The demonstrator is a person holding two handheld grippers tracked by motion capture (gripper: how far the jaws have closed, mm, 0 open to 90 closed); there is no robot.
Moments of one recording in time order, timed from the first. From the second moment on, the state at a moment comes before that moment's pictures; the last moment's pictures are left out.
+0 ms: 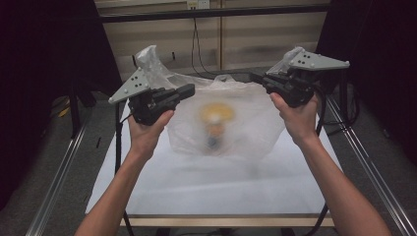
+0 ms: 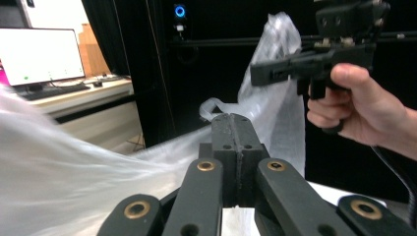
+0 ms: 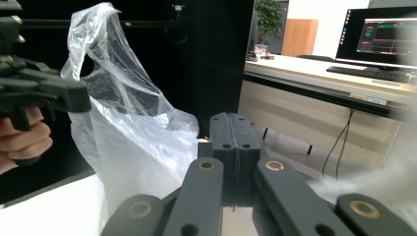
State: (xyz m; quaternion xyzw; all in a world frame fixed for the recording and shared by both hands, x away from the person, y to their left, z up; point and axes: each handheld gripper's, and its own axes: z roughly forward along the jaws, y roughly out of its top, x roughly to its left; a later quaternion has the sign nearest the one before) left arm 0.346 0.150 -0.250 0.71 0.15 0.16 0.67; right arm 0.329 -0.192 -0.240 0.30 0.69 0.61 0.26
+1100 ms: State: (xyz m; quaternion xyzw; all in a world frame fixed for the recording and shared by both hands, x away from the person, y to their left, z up) left arm 0.401 0.114 -0.334 0.79 0.22 0.13 0.56; right arm 0.364 -0.159 -0.352 0.35 0.73 0.55 0.17
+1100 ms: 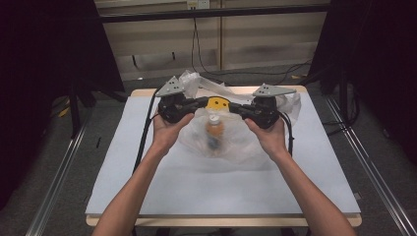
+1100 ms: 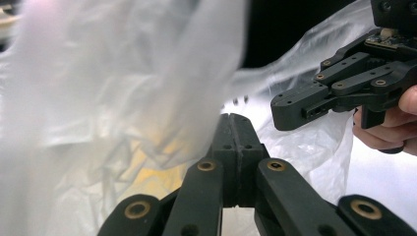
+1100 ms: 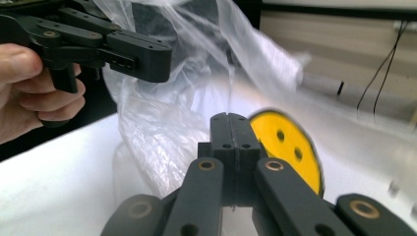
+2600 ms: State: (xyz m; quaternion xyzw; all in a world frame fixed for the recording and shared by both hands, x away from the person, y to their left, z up) left arm 0.408 0.120 -0.488 0.87 0.28 0.05 0.41; right arm 0.373 -0.169 -0.491 0.40 0.82 0.41 0.07
